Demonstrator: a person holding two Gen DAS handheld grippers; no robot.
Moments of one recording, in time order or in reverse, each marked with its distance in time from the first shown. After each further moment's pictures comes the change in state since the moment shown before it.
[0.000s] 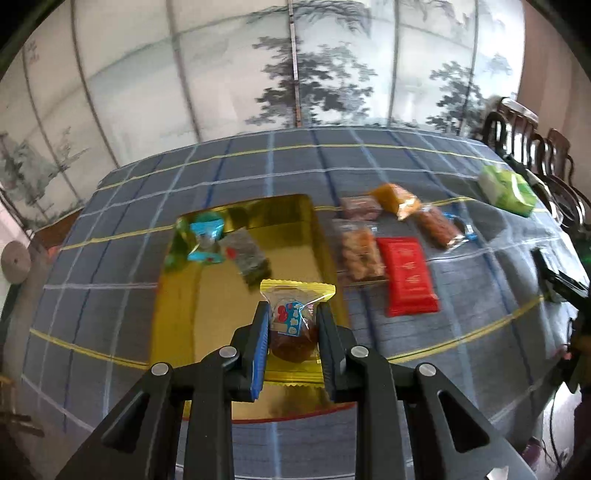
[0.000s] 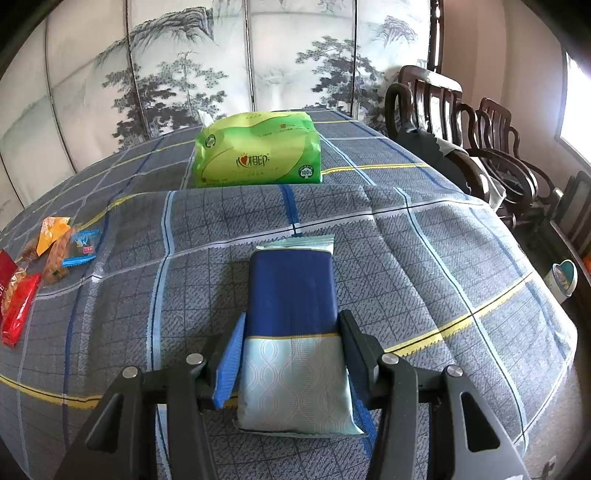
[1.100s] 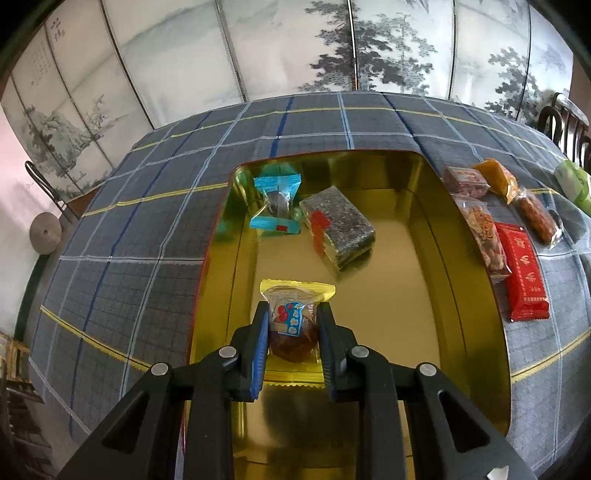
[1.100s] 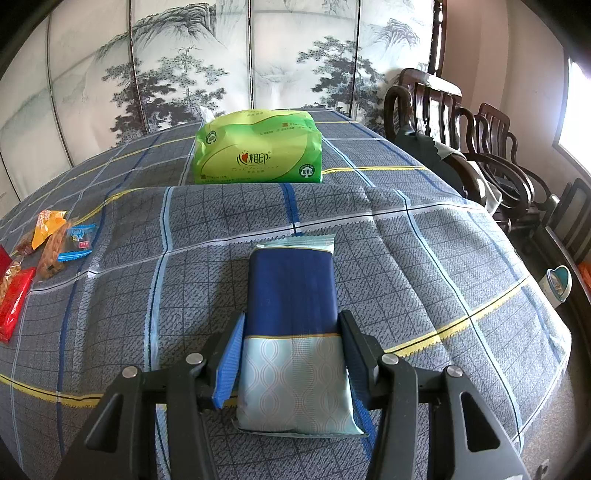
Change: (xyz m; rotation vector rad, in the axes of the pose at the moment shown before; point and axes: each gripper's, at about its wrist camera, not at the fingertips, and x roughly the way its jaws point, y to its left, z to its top) left arm 0.074 0.061 -0.009 -0.067 0.090 0.157; right arm 0.001 0.005 0.000 -0.014 0.003 -0.019
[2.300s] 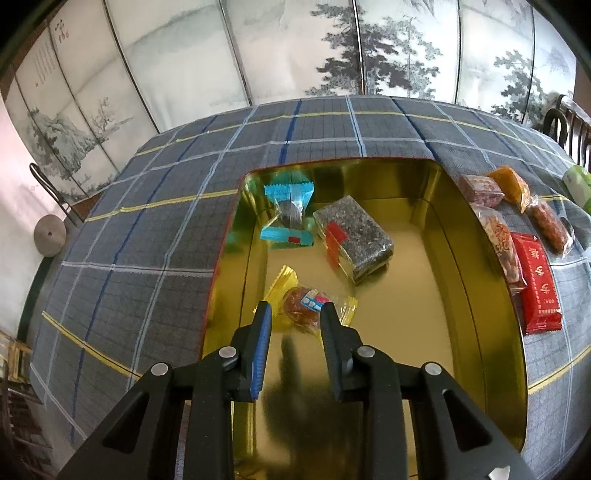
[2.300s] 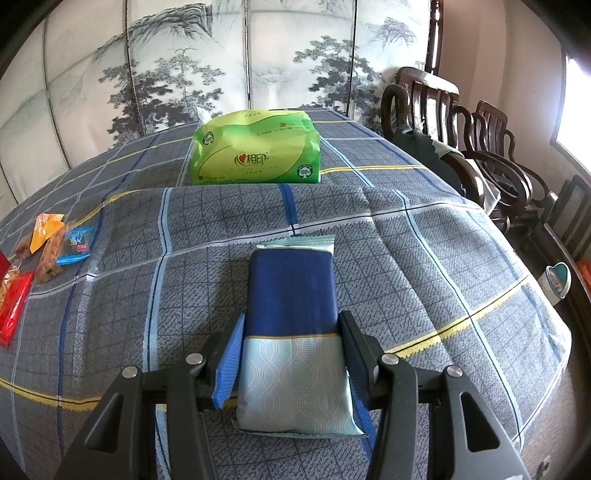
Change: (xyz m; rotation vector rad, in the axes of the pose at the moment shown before) left arm 0.008 0.008 0.007 -0.001 -0.031 0.022; right arm 0.000 -0.004 0.000 0.010 0.002 -0.004
